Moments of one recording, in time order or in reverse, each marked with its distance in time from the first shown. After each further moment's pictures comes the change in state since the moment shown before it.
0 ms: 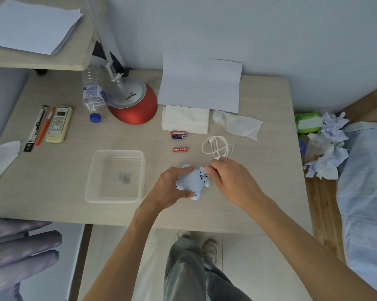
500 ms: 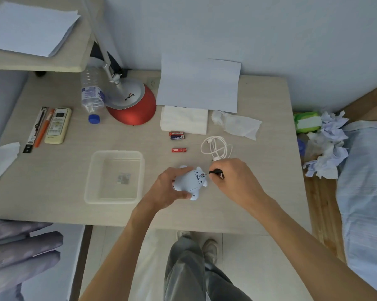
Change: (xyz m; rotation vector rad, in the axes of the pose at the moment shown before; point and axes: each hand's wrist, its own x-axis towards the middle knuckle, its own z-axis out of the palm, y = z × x) left_hand 0.000 -0.001 -0.004 0.009 -0.024 -0.026; right_hand 0.002 0.005 -0.006 0.105 -0.001 0.053
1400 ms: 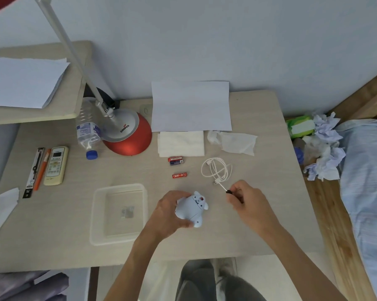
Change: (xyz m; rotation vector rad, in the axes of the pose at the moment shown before) left_hand 0.001 0.000 -0.020 0.103 -0.041 0.009; right_hand -0.021 0.030 0.017 0.297 0.090 0.413
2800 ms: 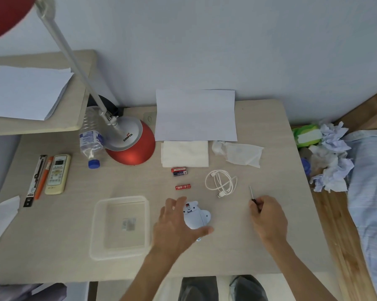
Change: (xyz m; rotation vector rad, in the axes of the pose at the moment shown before) left_hand -0.008 0.046 0.008 0.378 0.174 -0.135; right_hand 0.036 0.078 0.027 -0.183 0.317 0.252
